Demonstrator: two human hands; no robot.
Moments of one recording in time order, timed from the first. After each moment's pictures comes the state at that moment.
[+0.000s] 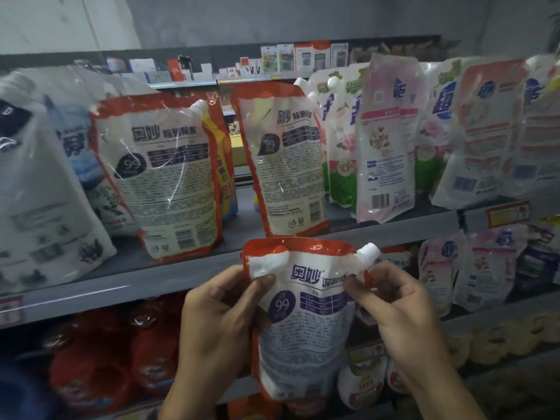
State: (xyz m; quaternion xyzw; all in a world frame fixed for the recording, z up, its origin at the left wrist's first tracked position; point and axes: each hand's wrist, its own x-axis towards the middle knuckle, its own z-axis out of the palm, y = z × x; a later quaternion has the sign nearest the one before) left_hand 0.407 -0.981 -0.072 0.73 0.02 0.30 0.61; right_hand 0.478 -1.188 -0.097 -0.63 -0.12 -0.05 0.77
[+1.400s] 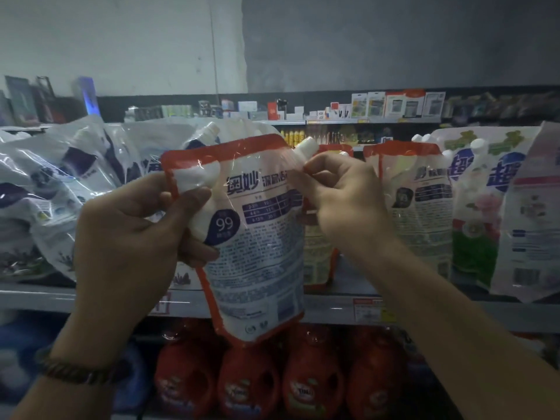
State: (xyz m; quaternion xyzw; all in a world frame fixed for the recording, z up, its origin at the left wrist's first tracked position) left_hand 0.332 -0.786 0.051 0.72 0.08 0.53 0.44; right_hand 0.487 -0.965 0.087 -0.63 -0.39 -0.05 0.67
